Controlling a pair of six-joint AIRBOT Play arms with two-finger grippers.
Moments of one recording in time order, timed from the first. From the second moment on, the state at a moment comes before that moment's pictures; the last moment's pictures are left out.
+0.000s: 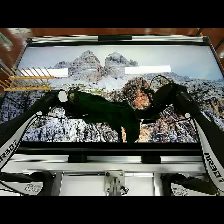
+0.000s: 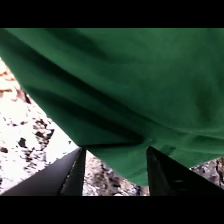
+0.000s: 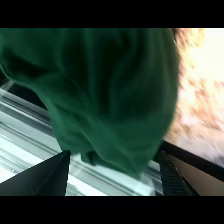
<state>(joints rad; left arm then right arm) -0.32 -1.58 1.14 1.28 -1.01 -1.72 0.23 -1.43 1.13 2.03 -1.37 -1.68</state>
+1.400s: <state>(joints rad) -0.32 -0.87 1.79 1.61 -0.89 -1.72 0.29 -0.84 1.62 1.67 -1.05 -1.64</state>
